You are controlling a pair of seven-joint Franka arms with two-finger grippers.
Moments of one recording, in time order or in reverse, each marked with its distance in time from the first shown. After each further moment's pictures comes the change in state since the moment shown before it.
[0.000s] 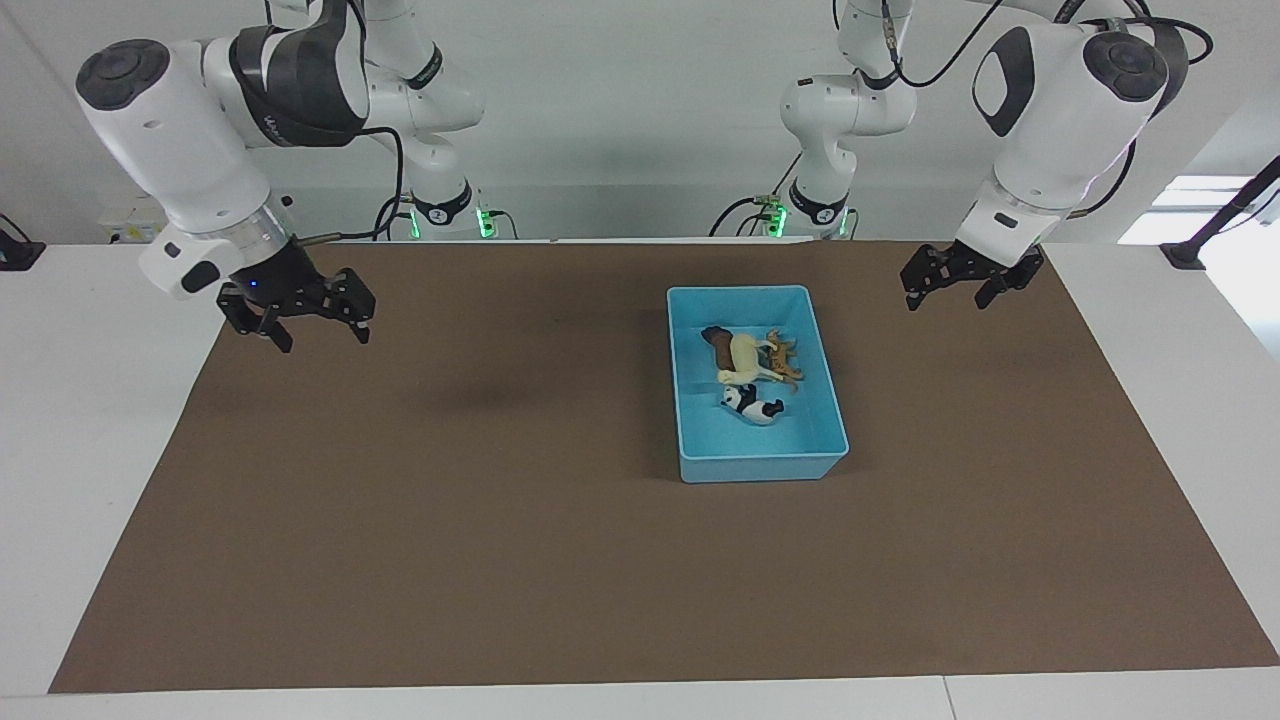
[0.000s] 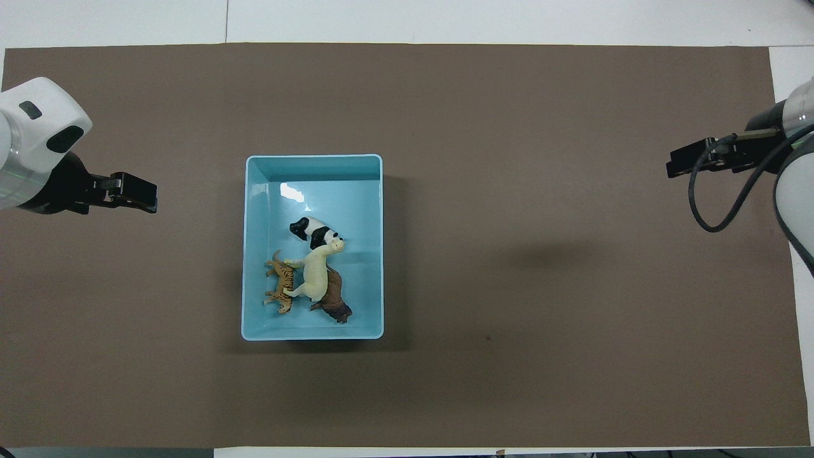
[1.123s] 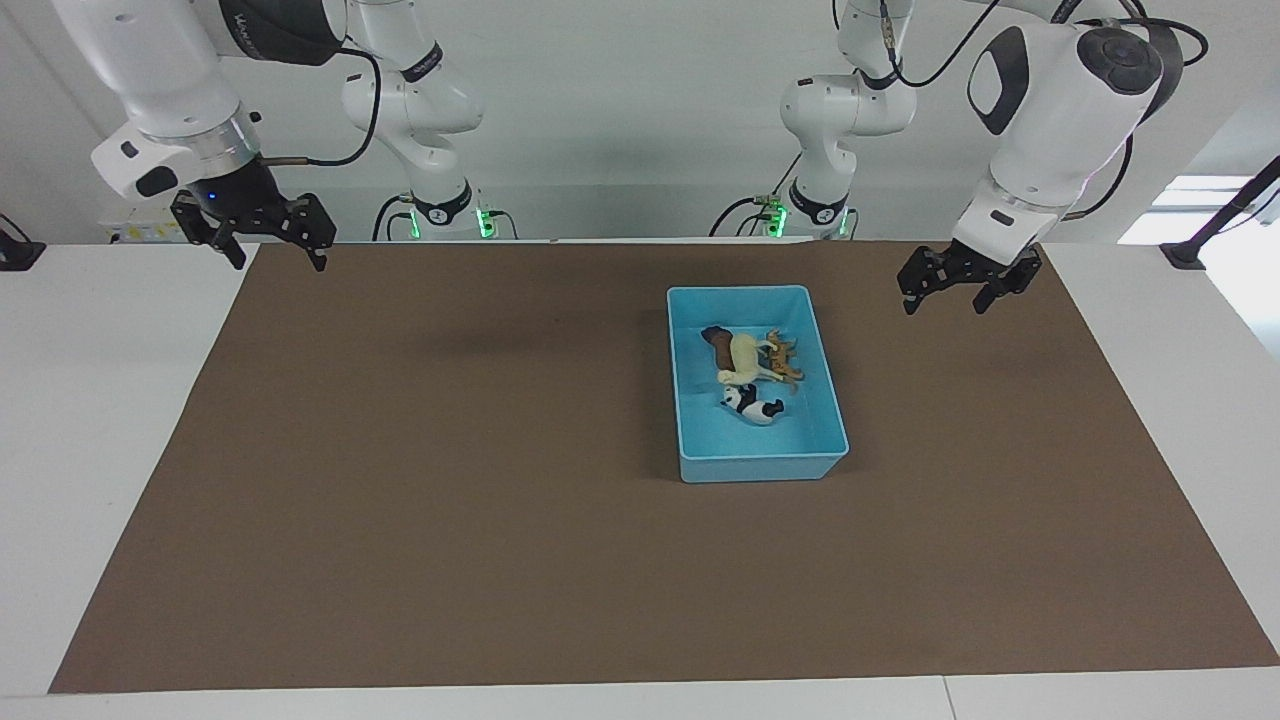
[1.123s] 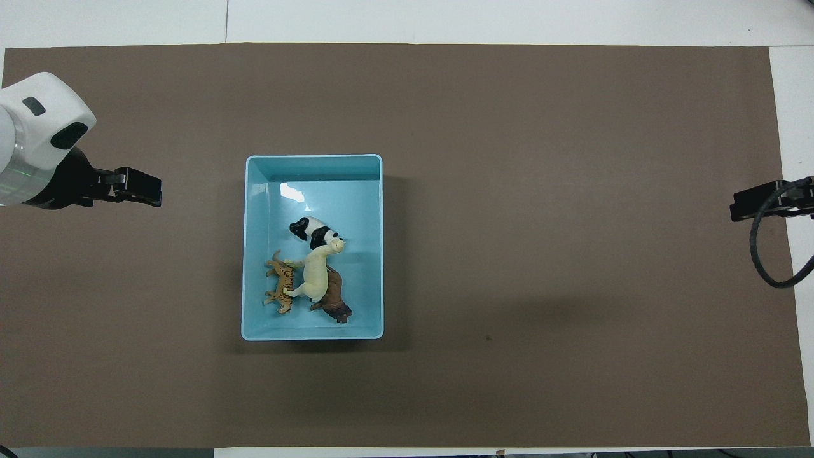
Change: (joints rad) left arm -0.001 0.000 -0.009 0.000 -0.001 0.027 0.001; right arm -0.118 -0.144 0.105 -0.034 -0.112 -0.149 0.068
